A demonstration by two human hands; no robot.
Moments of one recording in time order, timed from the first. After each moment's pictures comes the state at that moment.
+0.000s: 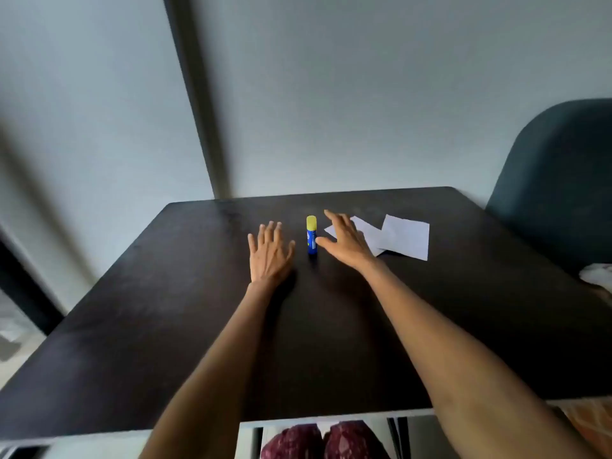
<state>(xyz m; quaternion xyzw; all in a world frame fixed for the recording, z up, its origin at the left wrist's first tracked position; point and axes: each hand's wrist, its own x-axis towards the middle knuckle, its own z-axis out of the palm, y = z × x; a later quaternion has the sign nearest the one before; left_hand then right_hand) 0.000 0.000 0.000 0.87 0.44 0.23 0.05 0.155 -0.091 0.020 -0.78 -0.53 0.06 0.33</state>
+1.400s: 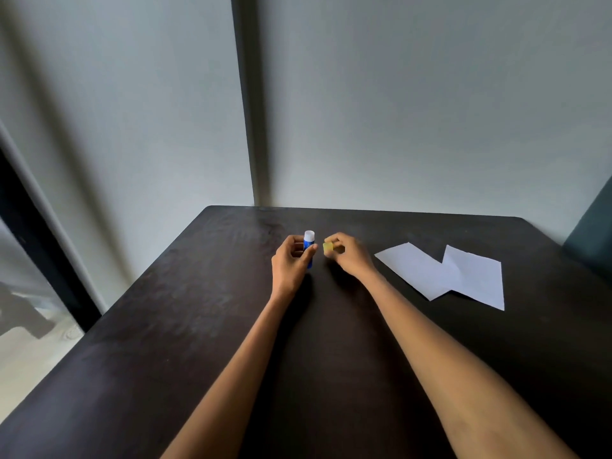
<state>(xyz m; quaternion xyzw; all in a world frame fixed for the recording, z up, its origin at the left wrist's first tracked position) -0.023 0.052 0.000 0.68 0.36 0.48 0.42 0.130 0.021 0.003 -0.75 -0.51 0.13 0.41</state>
